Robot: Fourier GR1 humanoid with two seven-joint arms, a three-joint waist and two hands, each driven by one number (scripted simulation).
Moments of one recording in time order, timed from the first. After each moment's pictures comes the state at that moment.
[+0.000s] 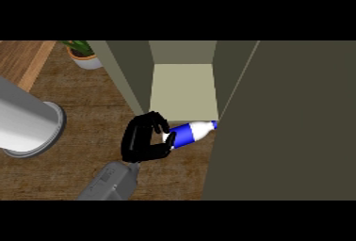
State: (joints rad) left arm -0.35 0.09 -0.48 -1.03 0.65 0.11 -0.66; right arm 0.28 -0.42 -0.45 -2.34 -0.82 0.43 0.32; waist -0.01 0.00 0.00
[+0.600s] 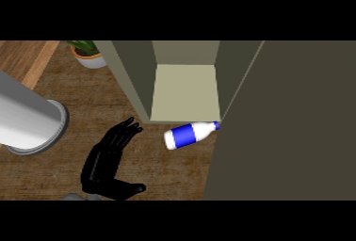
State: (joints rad) left arm -0.07 0.31 -0.49 -1.36 0.67 -0.02 -0.59; right arm 0.25 -0.44 -0.29 -2.35 -0.82 0.42 0.35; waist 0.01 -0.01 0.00
